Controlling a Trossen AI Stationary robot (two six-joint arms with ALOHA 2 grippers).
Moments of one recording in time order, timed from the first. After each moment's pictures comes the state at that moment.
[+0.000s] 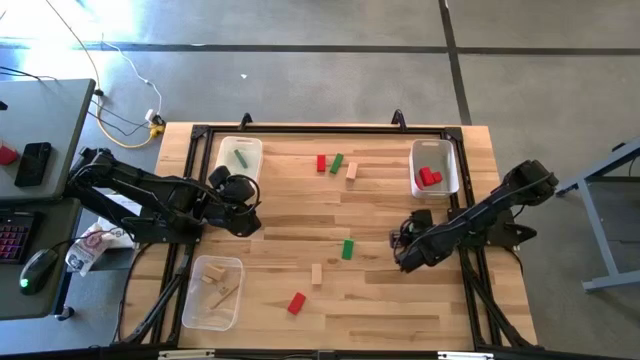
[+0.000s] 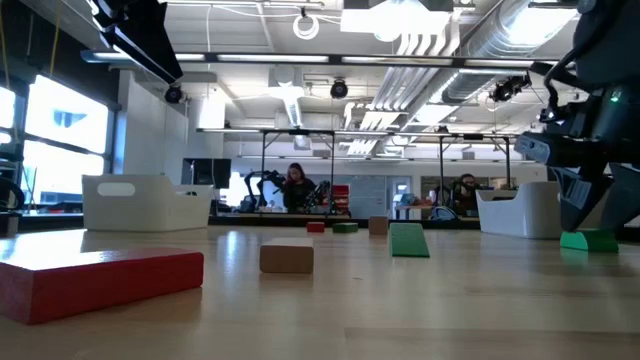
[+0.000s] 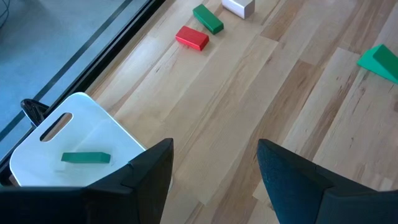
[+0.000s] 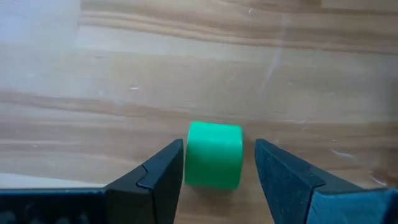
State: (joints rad) left arm -0.20 1.11 0.99 -1.04 -0.69 -0.71; right arm 0.52 1.49 0.68 -0.89 0.44 2.03
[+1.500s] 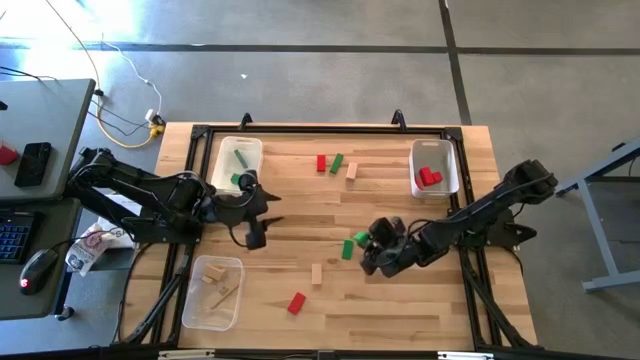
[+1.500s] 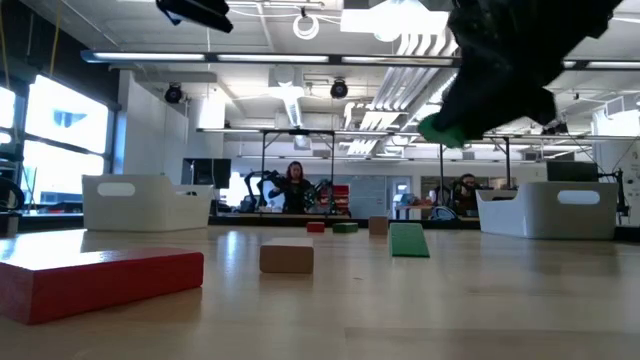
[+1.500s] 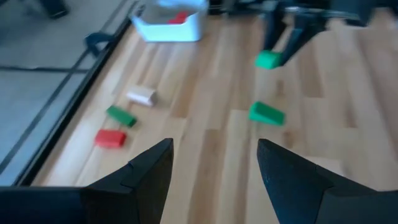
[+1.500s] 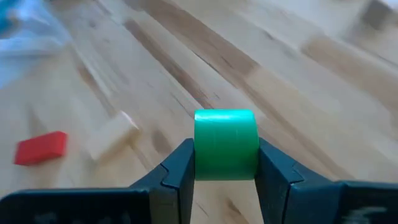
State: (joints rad) left arm -0.20 1.11 0.99 -0.57 -0.51 -0.18; right arm 0.48 1.49 0.88 -0.37 0.60 1.07
